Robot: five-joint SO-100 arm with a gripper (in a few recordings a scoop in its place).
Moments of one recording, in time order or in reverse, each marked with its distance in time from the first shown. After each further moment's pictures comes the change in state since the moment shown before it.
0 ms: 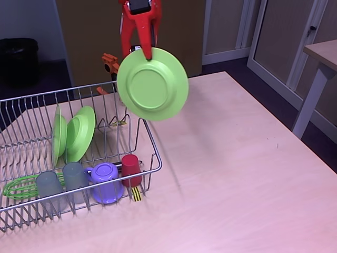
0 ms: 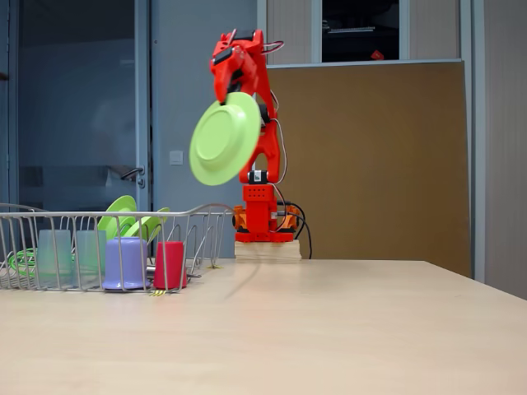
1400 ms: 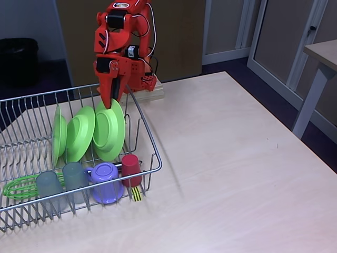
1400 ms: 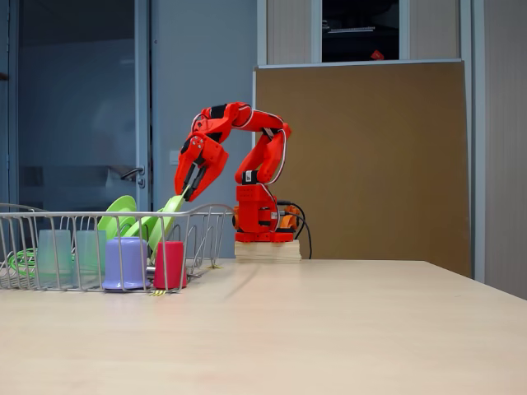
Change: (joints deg) arm 21.0 20.4 61.9 -31.6 1.8
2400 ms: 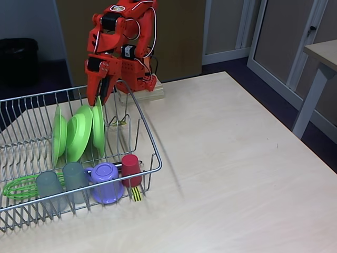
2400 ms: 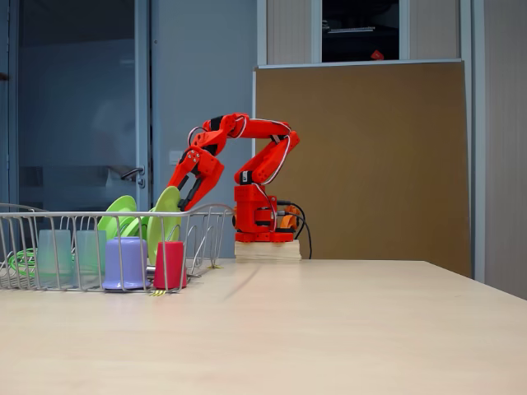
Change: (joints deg) arm 8.8 10.3 9.5 2.5 -9.8
